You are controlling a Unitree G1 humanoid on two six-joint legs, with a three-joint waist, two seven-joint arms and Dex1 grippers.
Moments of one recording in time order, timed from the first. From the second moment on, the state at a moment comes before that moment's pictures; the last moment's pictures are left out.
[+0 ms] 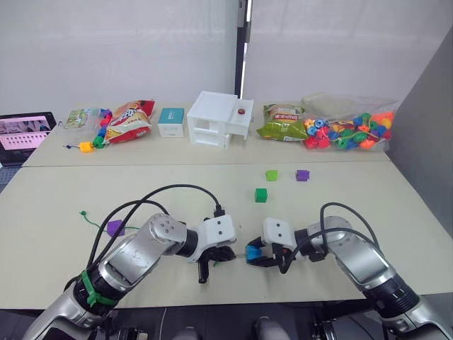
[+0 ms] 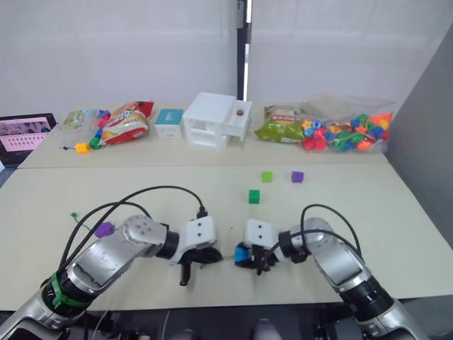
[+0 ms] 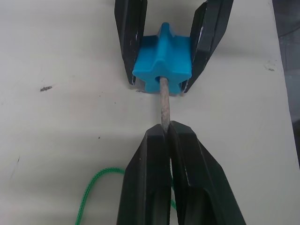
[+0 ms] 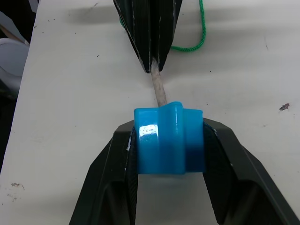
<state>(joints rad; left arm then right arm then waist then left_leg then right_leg) -0.52 0.65 -0.49 -0.45 -0.20 0.89 -0.96 -0.41 -0.66 0.38 -0.19 0.10 0.40 1.18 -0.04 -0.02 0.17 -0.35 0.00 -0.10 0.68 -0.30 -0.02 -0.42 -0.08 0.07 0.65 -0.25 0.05</state>
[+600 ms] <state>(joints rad) -0.52 0.49 -0.51 -0.28 -0.18 0.77 -0.94 -0.41 -0.66 0.37 -0.19 0.09 0.43 1.18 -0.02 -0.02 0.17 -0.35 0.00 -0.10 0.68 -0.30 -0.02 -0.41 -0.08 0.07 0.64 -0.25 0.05</state>
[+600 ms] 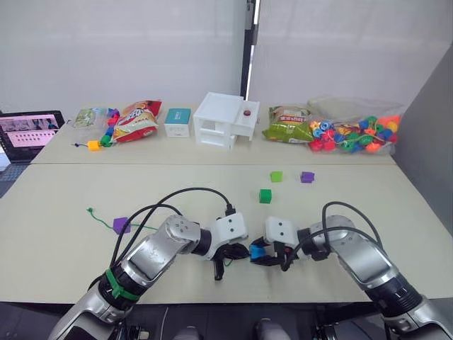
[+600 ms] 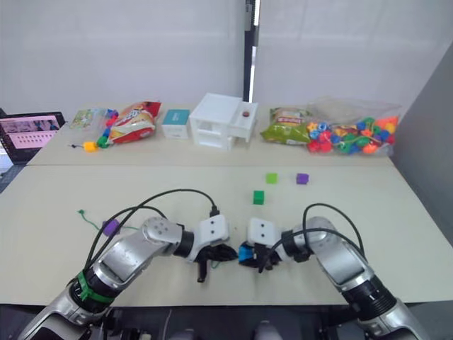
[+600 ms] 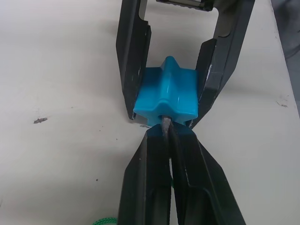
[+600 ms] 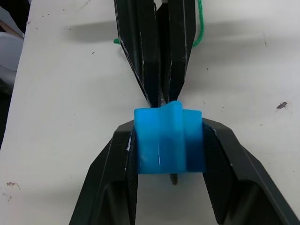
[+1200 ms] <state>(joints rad) -0.41 0.66 -0.37 -0.20 -0.21 0.48 -1.11 -0.38 -0.64 0.36 -0.20 0.10 0.45 1.13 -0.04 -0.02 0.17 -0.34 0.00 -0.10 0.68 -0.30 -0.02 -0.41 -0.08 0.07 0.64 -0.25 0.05</state>
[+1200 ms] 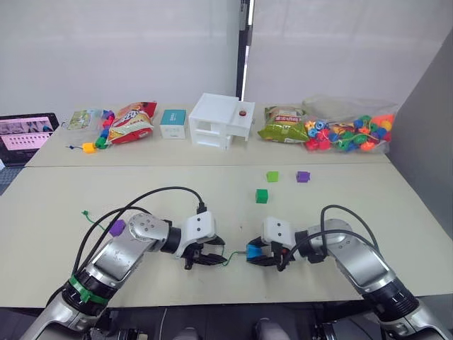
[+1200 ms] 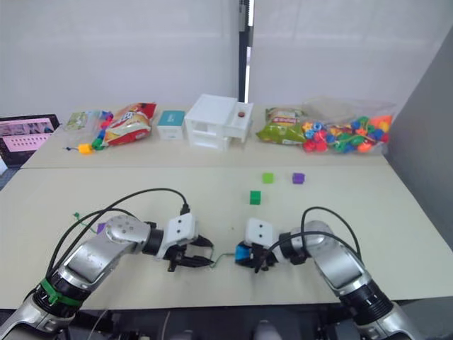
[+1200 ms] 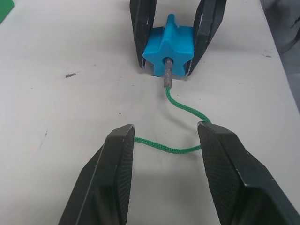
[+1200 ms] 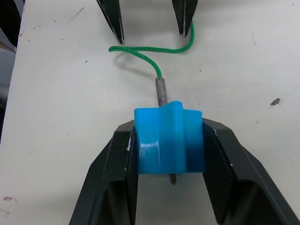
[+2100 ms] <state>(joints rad) -0.38 0.56 -0.39 -0.21 -0.20 0.52 -1.04 -0.37 -0.64 0.35 -0.23 0.10 0.48 1.10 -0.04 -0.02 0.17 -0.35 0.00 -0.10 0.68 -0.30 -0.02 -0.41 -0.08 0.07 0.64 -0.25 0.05</state>
